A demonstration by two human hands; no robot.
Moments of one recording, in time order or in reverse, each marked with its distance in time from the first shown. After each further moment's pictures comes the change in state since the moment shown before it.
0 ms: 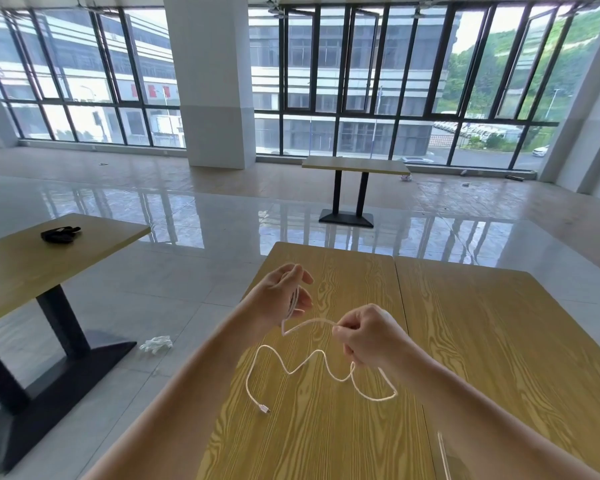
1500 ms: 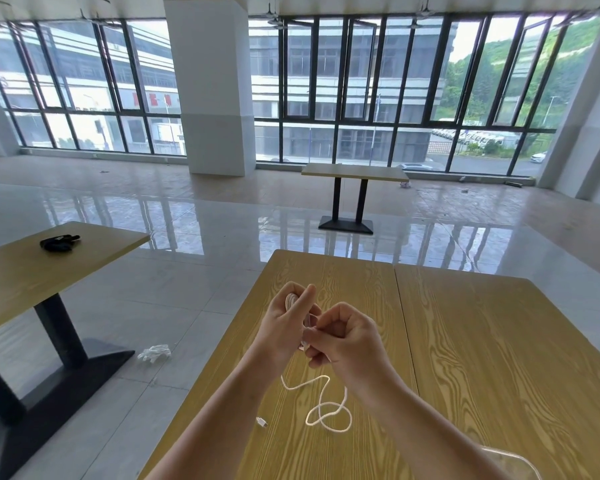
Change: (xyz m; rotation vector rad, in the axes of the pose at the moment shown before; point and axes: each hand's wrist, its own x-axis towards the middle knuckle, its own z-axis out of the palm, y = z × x) left_hand -0.007 -0.020 0.030 -0.255 0.075 0.128; right_hand -0.023 -0.031 0.024 0.809 0.059 -0.152
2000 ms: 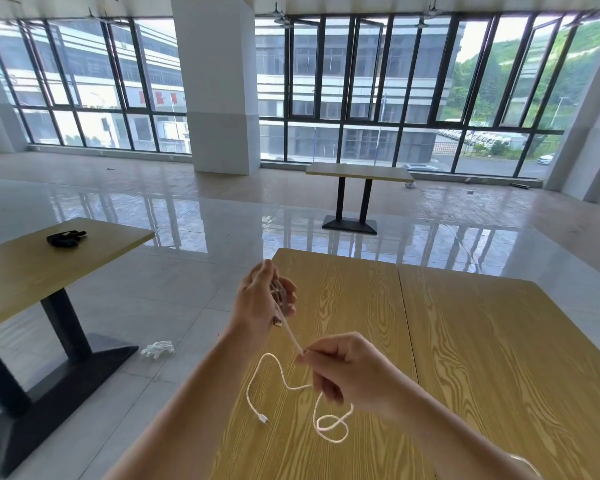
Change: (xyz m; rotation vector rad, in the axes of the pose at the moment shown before) left_hand 0.011 0.027 -0.023 -0.237 0.248 -0.064; right_hand -0.013 0.001 -0.018 -0.394 -0.409 0.077
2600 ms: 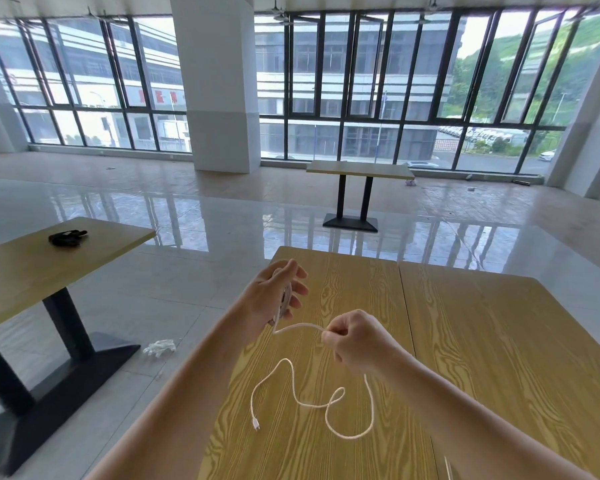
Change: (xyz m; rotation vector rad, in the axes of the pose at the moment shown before) left_hand 0.008 0.008 -0.007 0.395 -0.267 -0.017; right_hand 0.036 0.007 -0.019 -0.424 0.227 0.198
